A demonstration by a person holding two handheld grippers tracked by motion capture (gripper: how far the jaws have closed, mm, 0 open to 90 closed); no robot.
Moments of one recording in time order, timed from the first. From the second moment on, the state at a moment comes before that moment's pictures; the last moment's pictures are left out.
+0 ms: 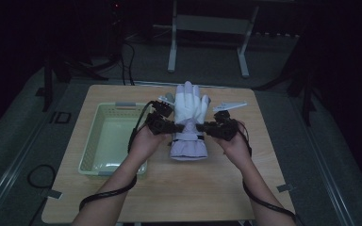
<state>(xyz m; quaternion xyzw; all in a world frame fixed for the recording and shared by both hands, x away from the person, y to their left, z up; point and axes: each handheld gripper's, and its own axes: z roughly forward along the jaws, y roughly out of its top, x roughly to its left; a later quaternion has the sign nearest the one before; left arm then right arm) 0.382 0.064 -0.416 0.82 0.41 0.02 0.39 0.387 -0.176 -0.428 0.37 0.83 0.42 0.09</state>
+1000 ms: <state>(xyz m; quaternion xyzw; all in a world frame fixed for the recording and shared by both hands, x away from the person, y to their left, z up) 0.356 0.231 -0.413 0.83 0.44 0.08 0.34 0.380 0.007 -0.428 0.32 0.85 0.41 0.07</state>
